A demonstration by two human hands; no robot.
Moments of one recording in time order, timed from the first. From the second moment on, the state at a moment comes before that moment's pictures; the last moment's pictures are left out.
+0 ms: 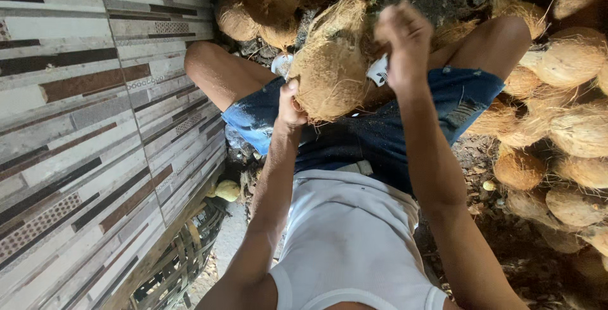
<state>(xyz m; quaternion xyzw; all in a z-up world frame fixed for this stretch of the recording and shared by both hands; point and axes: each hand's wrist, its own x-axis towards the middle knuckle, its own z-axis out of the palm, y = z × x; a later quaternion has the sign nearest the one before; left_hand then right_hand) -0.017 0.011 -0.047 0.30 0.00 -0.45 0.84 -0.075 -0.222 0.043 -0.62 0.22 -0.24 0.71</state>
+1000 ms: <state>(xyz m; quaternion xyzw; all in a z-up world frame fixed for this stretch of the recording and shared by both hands) -0.019 0.011 -0.070 0.27 0.01 -0.48 0.83 -0.083 -0.209 0.037 -0.65 0.24 -0.21 0.69</state>
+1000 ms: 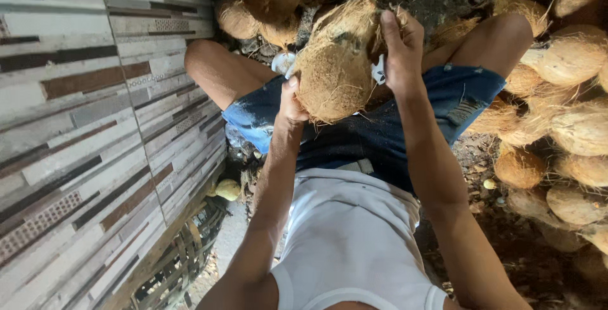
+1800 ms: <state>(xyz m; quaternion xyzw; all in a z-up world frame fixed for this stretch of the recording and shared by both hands) -0.028 0.001 -0.067 0.25 0.12 -0.43 0.86 -0.087 -0.207 0.028 -0.61 0.21 -0.22 0.73</state>
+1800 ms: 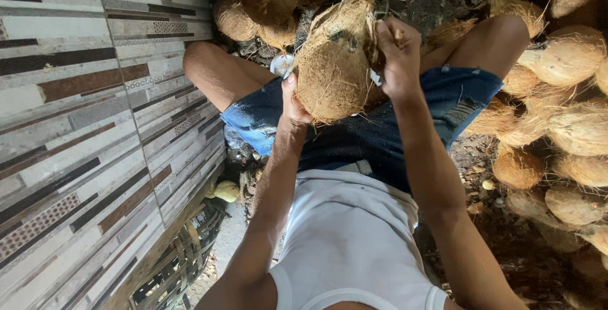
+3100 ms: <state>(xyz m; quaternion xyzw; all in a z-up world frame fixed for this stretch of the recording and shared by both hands) -0.008 0.027 -0.076 0.30 0.11 -0.50 0.80 -0.071 -0.250 -0.050 -0.56 0.39 -0.02 0.73</state>
